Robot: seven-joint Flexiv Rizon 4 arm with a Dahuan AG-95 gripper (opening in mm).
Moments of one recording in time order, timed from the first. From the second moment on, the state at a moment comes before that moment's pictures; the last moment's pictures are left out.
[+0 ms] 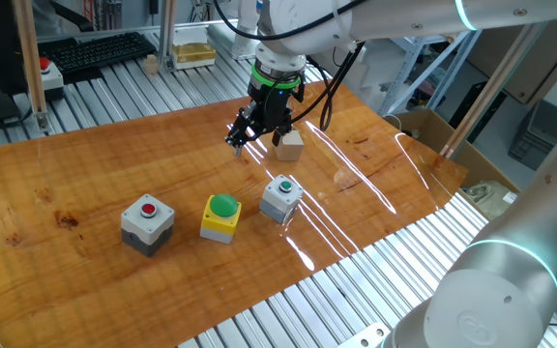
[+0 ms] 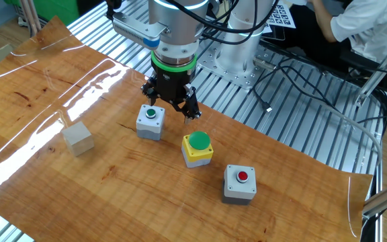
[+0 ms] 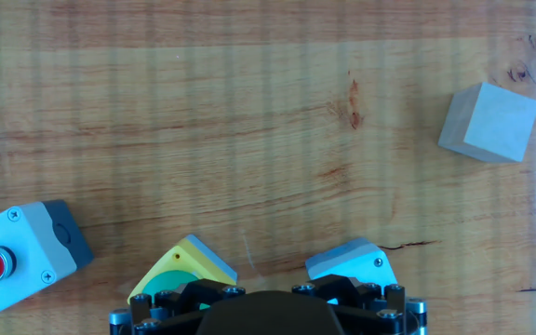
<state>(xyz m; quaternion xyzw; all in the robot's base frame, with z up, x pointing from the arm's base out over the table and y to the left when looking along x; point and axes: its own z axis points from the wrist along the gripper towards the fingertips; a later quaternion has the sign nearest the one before) 0.500 0.000 0.170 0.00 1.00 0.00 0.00</state>
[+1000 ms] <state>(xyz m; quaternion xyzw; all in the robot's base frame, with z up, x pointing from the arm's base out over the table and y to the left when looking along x) 0.493 0.004 0.163 0.02 0.99 0.04 0.10</state>
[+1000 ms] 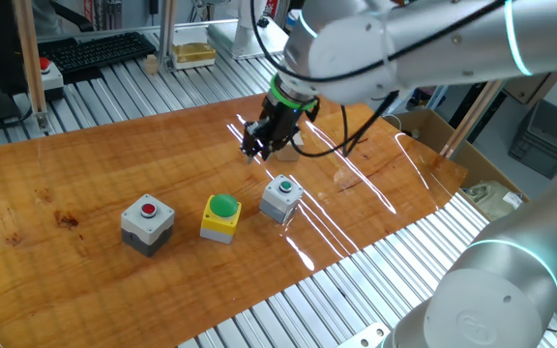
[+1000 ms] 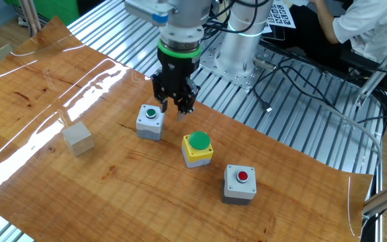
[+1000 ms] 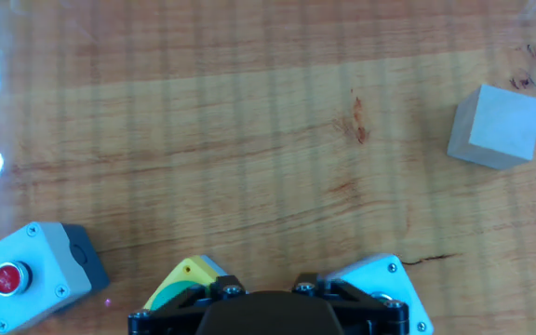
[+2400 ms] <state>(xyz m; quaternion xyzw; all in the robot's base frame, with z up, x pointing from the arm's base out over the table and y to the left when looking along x) 0.510 0.021 0.148 0.04 1.00 -0.03 0.00</state>
